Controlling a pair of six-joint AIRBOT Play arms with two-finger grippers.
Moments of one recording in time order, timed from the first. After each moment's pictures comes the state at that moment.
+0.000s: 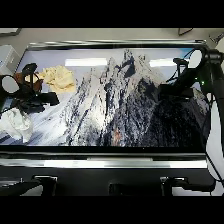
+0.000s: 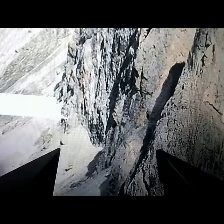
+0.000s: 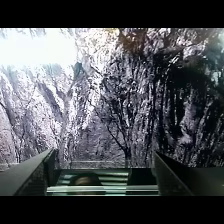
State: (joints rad) left arm -0.07 -1.27 1.32 1.47 -1.26 -1.66; right arm 0.07 -1.52 1.72 -1.50 1.68 1.74
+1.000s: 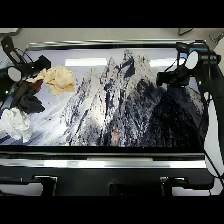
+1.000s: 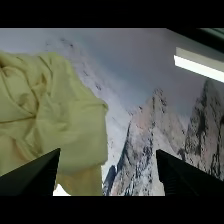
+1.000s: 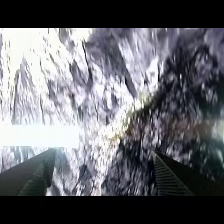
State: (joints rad) left arm 0.06 -1.57 1.56 1.38 -0.57 -1.85; right arm 0.07 -1.55 1.71 -1.52 1.29 1.70
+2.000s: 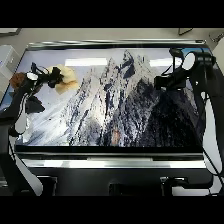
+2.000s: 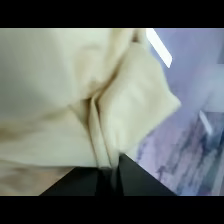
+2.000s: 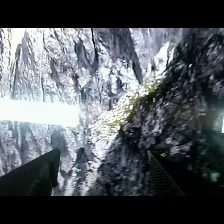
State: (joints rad) left arm 0.13 -2.13 2.00 0.78 -0.70 -1.66; right arm 0.07 -1.55 1.71 -1.51 1.35 1.63
